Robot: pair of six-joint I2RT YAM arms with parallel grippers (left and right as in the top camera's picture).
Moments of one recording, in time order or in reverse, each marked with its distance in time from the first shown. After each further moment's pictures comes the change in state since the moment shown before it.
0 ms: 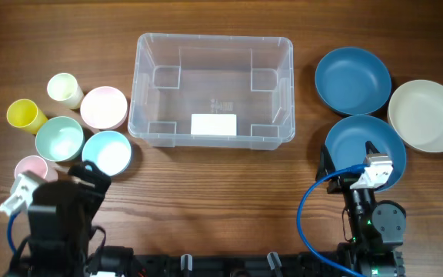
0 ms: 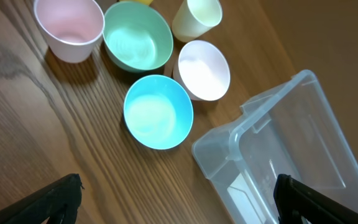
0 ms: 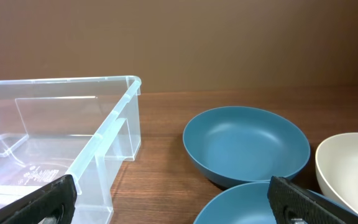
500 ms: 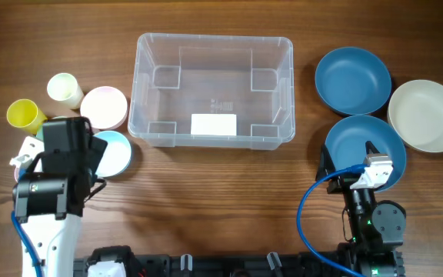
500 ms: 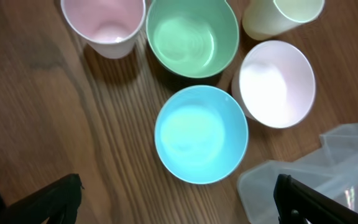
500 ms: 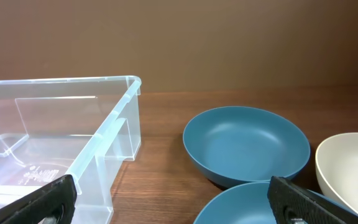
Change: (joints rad) left arm 0.163 0.408 -0.002 0.101 -0.011 0.006; right arm 0.000 0.000 0.000 0.000 0.000 0.000
